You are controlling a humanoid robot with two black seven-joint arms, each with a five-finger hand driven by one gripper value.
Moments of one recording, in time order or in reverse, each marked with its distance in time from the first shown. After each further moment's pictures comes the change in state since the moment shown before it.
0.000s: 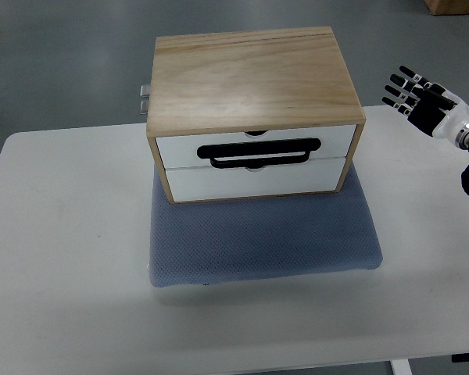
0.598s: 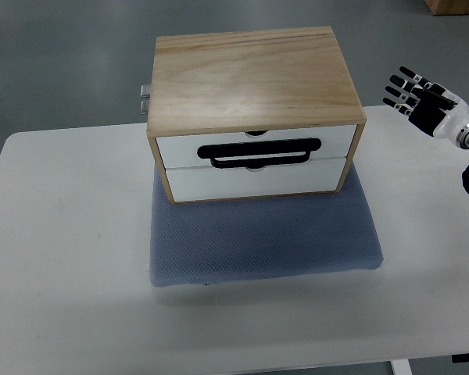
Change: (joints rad) left arm 0.000 0.000 0.001 0.003 0.000 0.000 -0.003; right arm 0.006 -0.013 -0.017 0.000 -0.003 -0.008 0.000
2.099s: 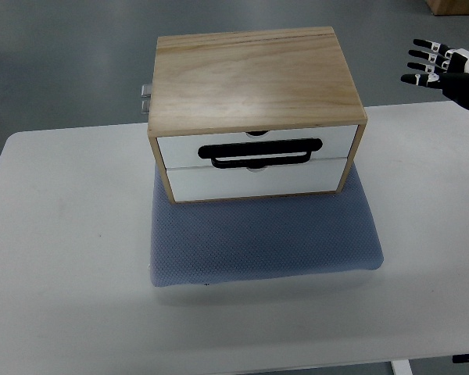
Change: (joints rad) left arm 0.000 0.000 -0.001 -0.001 0.000 0.000 0.000; right arm 0.214 -0.292 -0.654 0.257 -0.126 -0.043 0.324
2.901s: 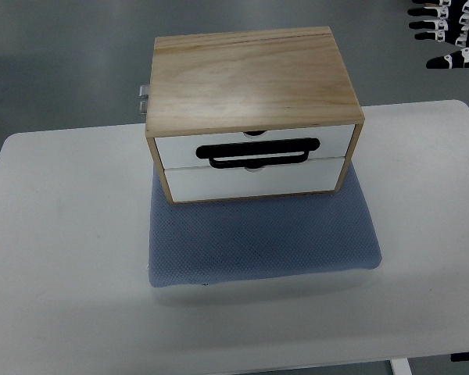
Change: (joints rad) left arm 0.000 0.000 0.000 0.000 0.000 0.000 0.000; right arm 0.310 -0.243 -0.326 0.252 -0.167 0.178 0.287
